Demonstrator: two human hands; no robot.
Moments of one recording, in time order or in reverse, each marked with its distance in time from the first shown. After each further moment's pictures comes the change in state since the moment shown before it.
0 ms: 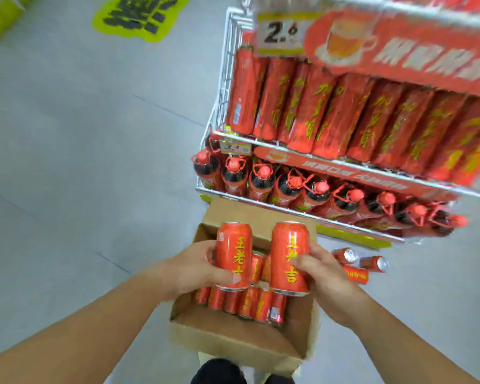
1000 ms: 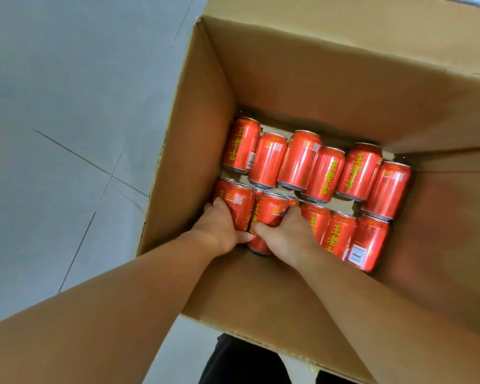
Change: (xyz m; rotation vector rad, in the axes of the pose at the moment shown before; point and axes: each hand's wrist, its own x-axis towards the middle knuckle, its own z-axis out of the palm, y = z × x) left_hand 0.278 -0.353 -0.006 0.496 0.328 -0.507; right_hand 0.285 0.378 0.077 -0.760 0.055 0.302
